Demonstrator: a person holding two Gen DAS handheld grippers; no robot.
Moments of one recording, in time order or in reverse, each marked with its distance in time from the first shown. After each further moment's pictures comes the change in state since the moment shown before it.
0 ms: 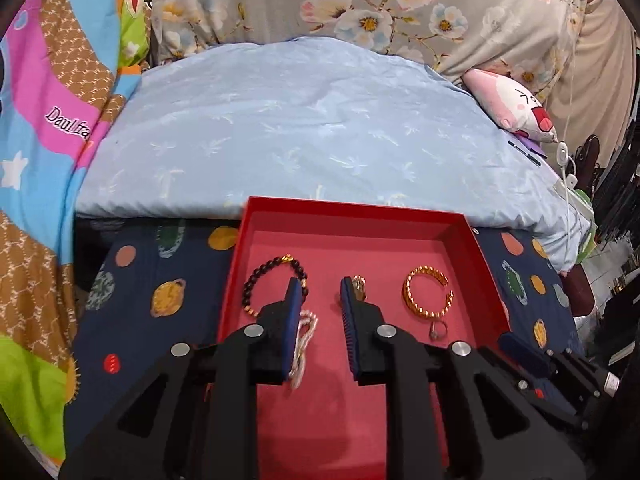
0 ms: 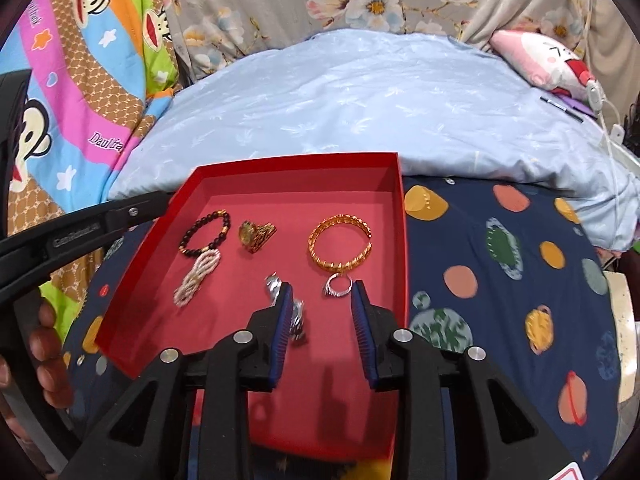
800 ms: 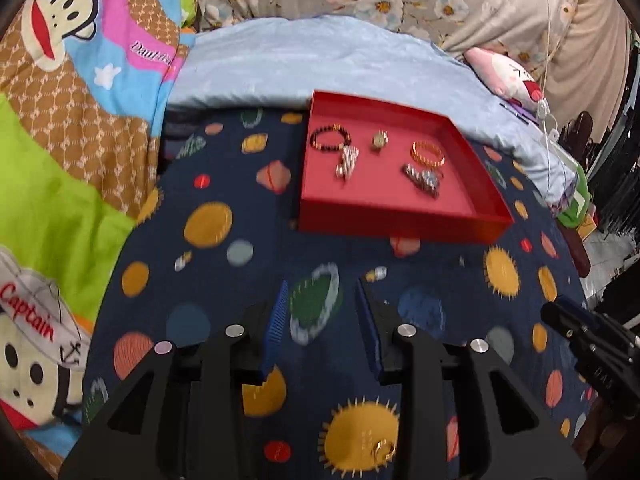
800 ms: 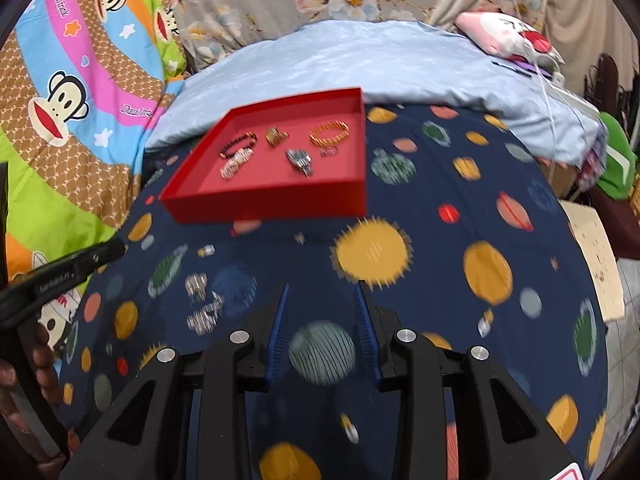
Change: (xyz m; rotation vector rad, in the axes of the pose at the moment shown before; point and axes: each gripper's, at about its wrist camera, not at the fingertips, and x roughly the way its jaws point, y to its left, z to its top) left arm -0.125 0.039 -0.160 -0.033 0.085 0.040; right arm -0.125 0.003 -0.141 0.060 0.043 -0.025
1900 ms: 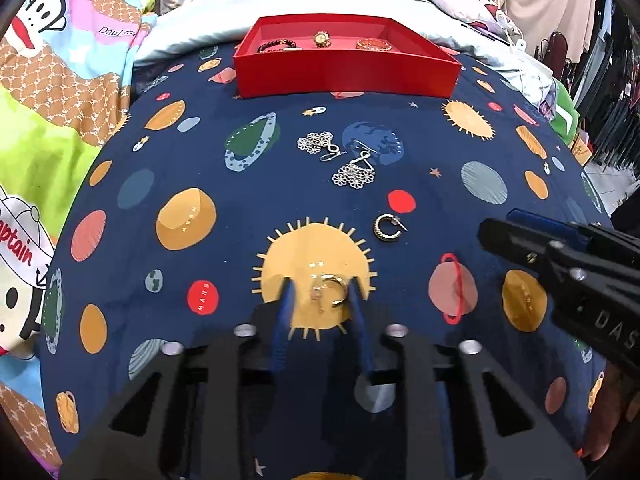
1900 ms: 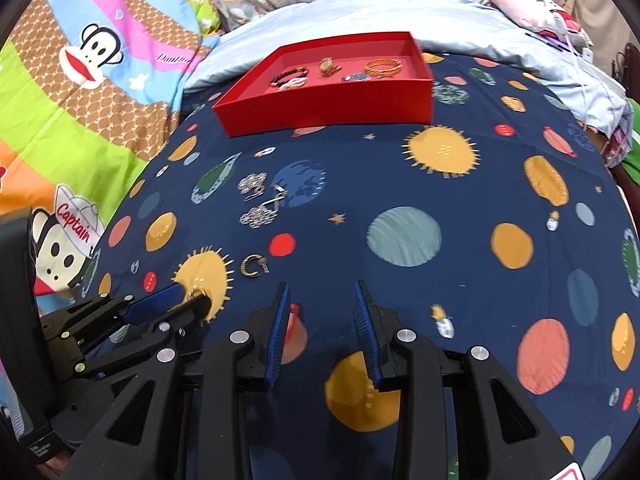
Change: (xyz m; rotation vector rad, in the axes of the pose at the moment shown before) left arm 0.002 -0.042 -0.112 0.166 0.103 0.006; right arm 0.008 0.046 -0.068 -0.059 0.109 0.097
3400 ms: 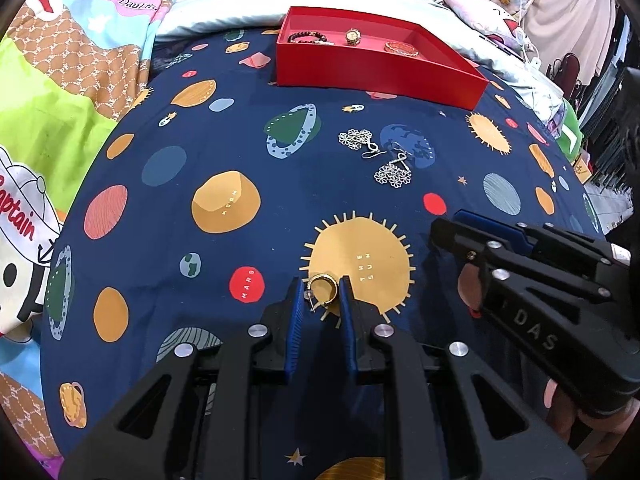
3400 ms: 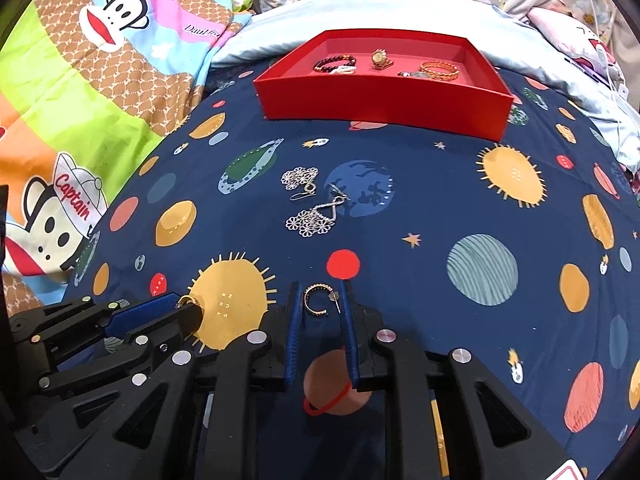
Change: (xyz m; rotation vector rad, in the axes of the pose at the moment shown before) left arm -0.004 0.032 -0.003 -0.080 0.027 -0.032; right arm 0.033 0.040 0.010 -0.104 0.016 0.003
